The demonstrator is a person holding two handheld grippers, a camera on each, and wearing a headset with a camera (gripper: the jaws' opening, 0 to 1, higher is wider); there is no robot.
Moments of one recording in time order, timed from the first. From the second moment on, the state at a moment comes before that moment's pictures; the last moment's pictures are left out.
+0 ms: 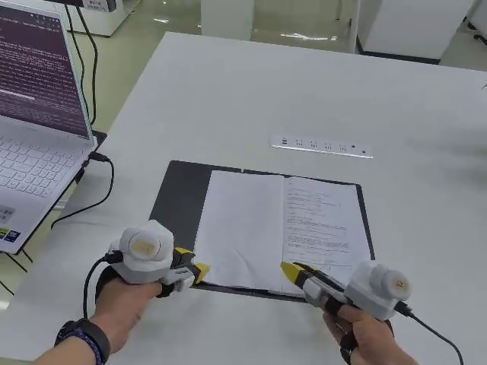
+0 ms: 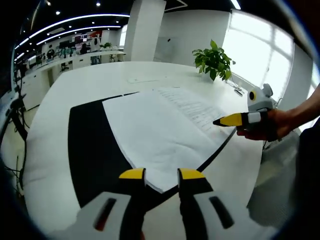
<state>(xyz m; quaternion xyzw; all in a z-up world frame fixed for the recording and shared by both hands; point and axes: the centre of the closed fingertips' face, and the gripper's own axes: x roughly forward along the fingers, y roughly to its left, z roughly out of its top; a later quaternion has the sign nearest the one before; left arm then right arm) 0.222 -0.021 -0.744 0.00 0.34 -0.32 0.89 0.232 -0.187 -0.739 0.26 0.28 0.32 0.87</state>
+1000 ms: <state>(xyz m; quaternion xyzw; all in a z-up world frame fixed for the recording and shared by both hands) 0.197 0.003 -0.698 0.06 0.30 -0.33 0.90 0.209 -0.279 -0.701 0.15 0.25 0.35 0.89</state>
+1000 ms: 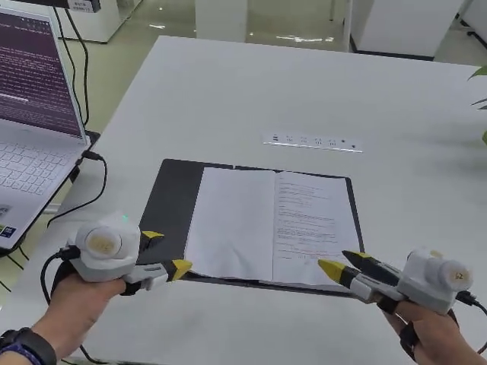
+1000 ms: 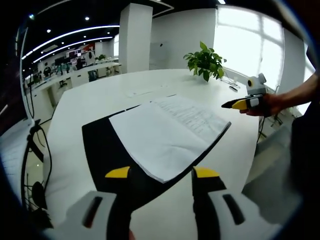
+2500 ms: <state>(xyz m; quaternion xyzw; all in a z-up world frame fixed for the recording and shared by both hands) 0.198 -0.047 -0.676 0.05 0.27 -0.35 0.90 0.180 -0.321 -0.704 0.10 0.27 0.31 0.91</state>
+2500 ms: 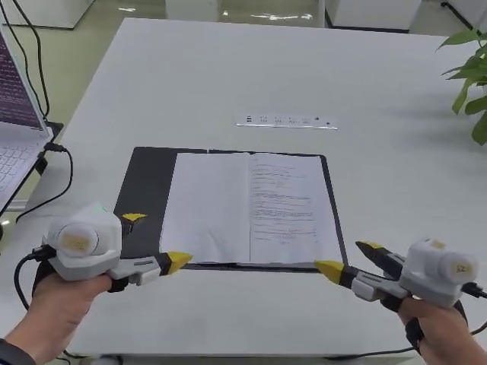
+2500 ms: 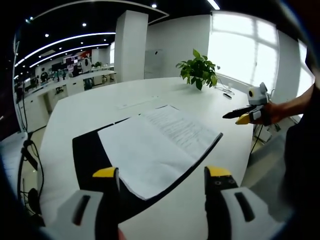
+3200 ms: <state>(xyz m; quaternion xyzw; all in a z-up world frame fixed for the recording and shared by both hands) 0.224 -0.144 -0.670 0.02 0.25 -0.42 0.87 0.169 -0.339 -0.705 0.14 0.27 0.28 0.91</state>
